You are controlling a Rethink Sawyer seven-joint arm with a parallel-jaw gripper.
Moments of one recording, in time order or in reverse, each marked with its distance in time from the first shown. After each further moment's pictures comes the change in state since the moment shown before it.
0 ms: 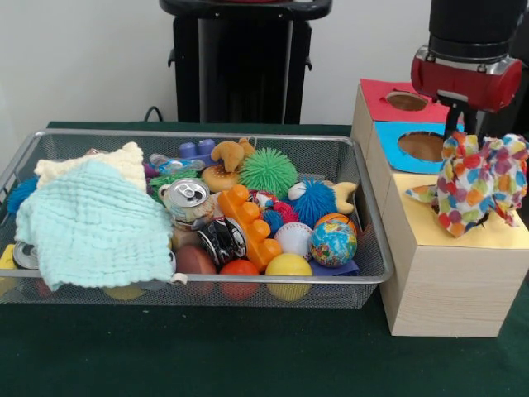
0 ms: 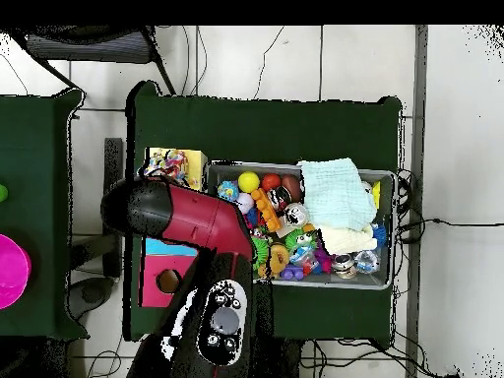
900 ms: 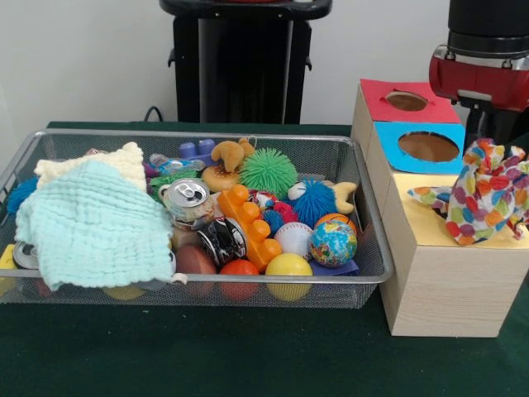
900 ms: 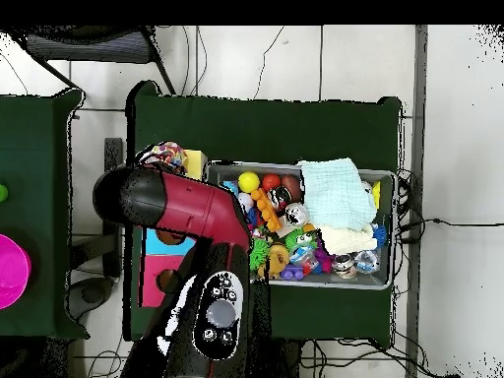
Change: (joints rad) arm 0.003 0.007 -0.002 -0.054 0.000 0.000 0.000
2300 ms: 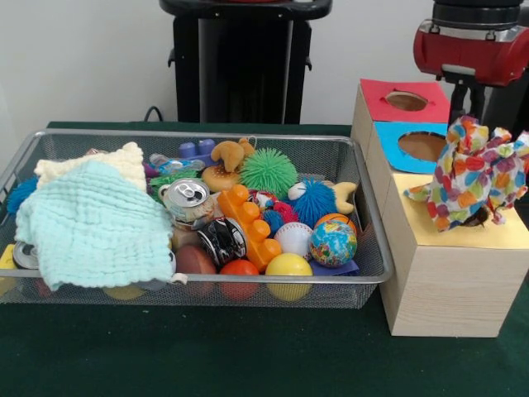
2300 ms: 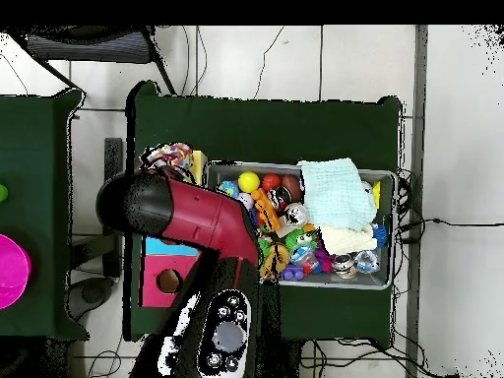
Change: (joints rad) arm 0.000 -0.055 -0.030 0.050 0.000 0.000 0.000
